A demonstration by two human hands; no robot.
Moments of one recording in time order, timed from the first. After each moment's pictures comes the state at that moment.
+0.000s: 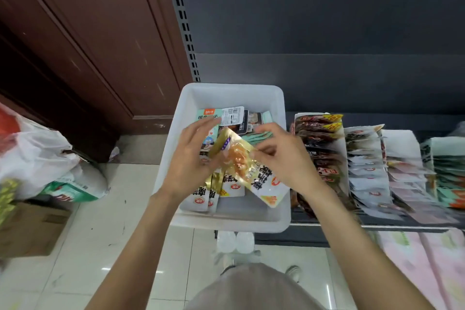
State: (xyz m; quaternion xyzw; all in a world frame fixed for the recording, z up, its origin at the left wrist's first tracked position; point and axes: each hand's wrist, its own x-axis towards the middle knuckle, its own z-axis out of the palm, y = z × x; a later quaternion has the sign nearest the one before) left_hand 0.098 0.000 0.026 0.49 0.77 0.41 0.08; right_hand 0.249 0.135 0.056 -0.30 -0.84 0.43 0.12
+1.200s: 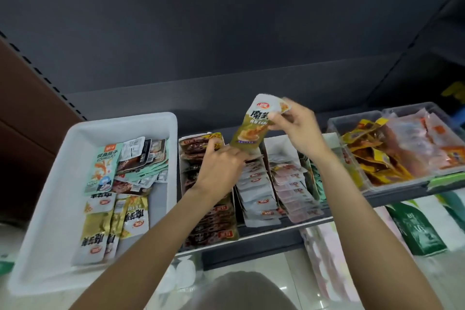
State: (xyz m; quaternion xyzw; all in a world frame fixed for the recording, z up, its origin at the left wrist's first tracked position) left_hand 0.279 0.211 0.007 0.70 0.69 0.15 -0.10; right_hand 0.421 0.346 0.052 -0.33 -0.72 0.51 0.34
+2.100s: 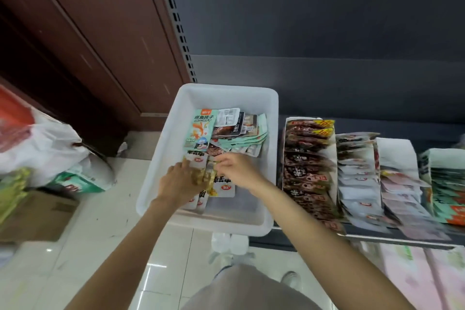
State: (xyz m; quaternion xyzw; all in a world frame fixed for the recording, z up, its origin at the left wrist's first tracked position) left_hand 0.098 -0.002 -0.051 0.30 0.93 0.01 0.20; right_hand 0.208 0.129 -0.013 -0.25 -0.79 0.55 -0.08
